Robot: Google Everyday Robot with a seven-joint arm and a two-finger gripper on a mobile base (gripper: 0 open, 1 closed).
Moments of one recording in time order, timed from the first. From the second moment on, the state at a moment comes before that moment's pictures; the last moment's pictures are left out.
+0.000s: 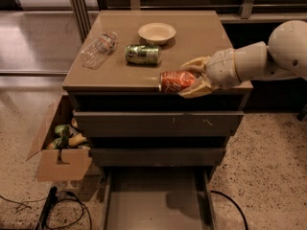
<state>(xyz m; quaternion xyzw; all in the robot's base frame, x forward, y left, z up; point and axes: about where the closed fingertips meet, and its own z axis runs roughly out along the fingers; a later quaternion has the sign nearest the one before) 0.601 -0.107 0.859 -0.66 0.57 0.13 0.47</state>
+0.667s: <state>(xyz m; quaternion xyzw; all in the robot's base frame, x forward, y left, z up) 0.665 -0.126 0.908 -0.64 0.59 0.11 0.48</state>
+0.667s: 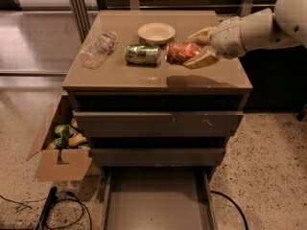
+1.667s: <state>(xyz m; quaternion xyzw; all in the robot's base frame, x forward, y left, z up) 0.738 -0.167 0.882 -0.60 0.65 0.11 0.46</state>
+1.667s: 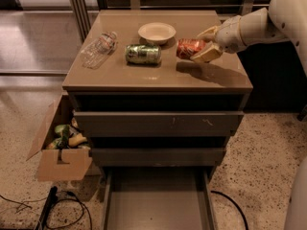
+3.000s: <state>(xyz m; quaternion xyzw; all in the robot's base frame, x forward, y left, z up) 0.747 -0.169 0.838 -0.59 0.67 0.12 0.43</state>
